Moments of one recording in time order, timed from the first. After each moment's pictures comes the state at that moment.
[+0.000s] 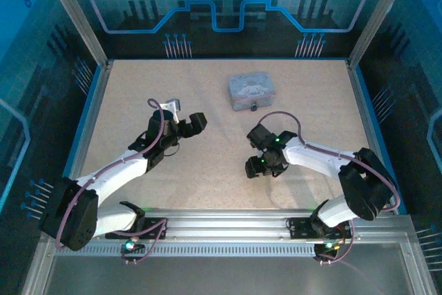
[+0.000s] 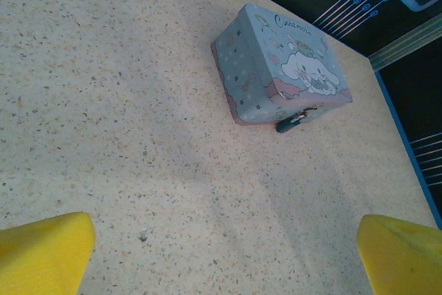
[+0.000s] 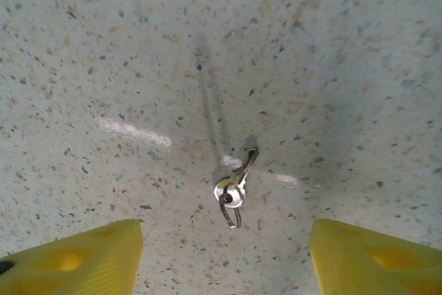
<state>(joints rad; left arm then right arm) -0.40 1.22 0.61 0.16 0.06 -0.69 0.71 1.49 0.85 -0.76 -0.08 0.51</state>
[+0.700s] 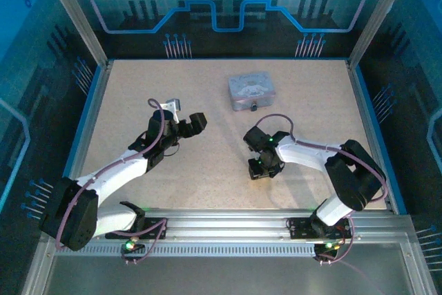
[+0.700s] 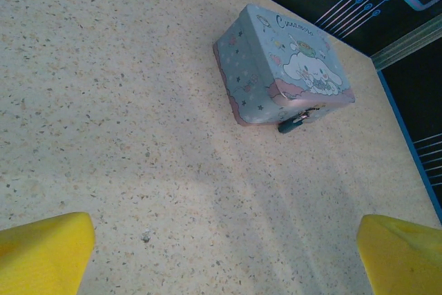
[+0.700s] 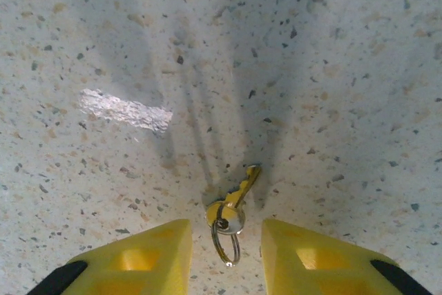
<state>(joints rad) -0.40 1.22 0.61 0.16 0.05 -0.68 0.71 1.58 0.86 -0.75 -0.09 0.52</state>
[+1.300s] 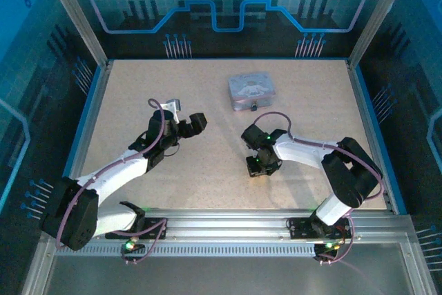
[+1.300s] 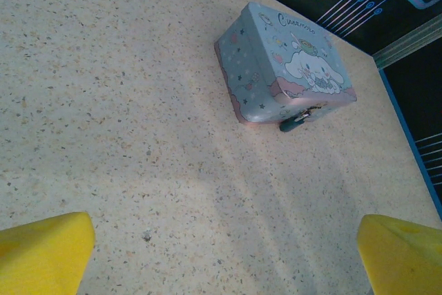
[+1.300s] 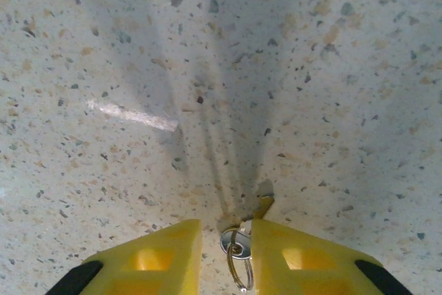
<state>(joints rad) -0.40 1.23 0.61 0.16 0.05 -0.68 0.71 1.61 0.89 -0.74 -0.08 0.52</state>
